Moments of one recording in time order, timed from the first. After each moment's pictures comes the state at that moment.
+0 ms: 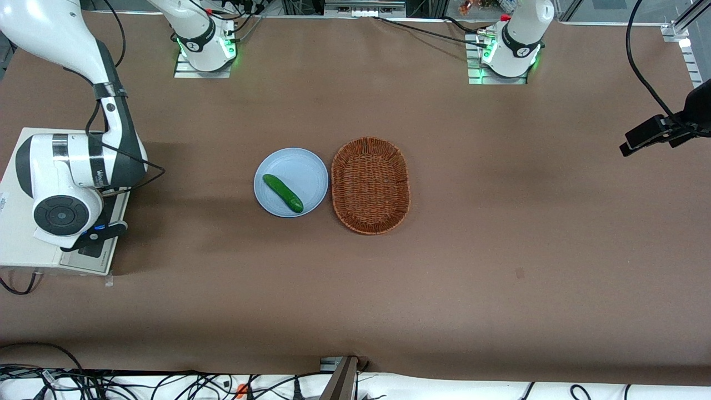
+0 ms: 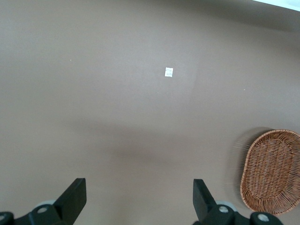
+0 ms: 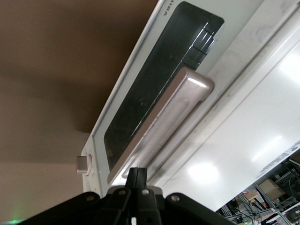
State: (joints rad) arm 0.03 0.55 -0.01 -1.50 -0.57 1.61 -0.24
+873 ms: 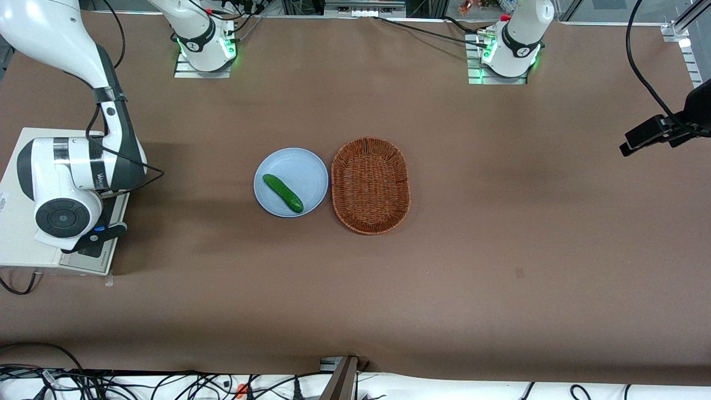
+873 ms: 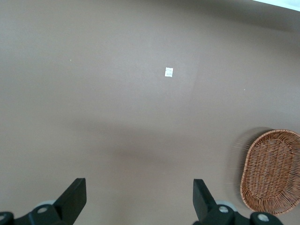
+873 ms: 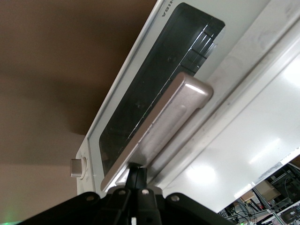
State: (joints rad) arm 0.02 0.56 -0.01 -1.50 -0.58 1.62 -0.25
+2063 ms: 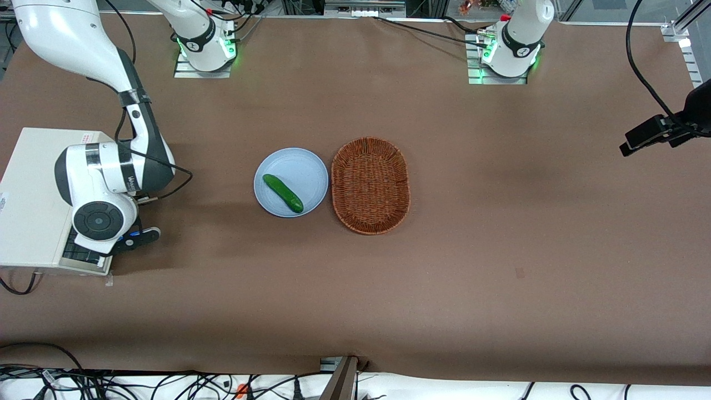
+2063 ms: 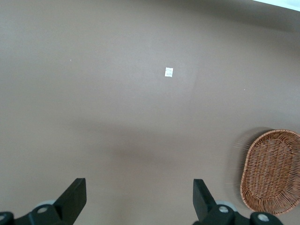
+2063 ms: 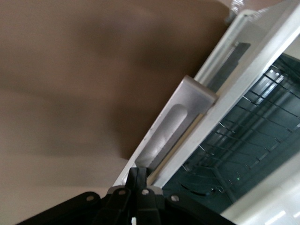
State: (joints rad) arm 0.08 0.60 0.02 -1.49 -0.45 1.66 -0.15
